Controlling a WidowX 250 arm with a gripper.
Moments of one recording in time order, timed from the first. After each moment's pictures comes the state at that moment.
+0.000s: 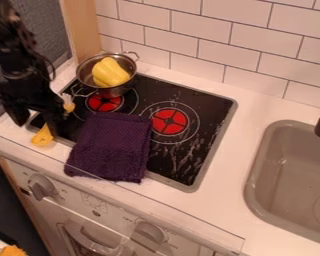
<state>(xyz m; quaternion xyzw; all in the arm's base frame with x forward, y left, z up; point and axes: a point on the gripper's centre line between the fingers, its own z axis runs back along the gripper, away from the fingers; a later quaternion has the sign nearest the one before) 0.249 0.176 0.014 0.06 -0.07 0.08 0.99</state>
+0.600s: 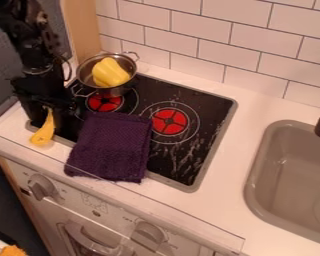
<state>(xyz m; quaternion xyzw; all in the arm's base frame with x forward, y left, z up) 0.268 0.173 0.010 0.09 -0.04 0.06 0.99</state>
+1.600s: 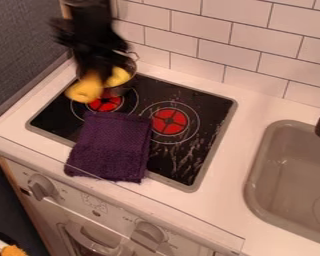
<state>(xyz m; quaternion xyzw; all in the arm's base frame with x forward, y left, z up) 0.289 0.060 0.108 0.04 -0.08 -0.04 1.00</state>
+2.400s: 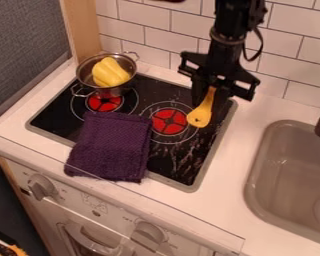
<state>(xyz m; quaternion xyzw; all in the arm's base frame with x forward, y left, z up) 0.356 -0.053 0.054 0.05 -0.03 -0.02 1.00</state>
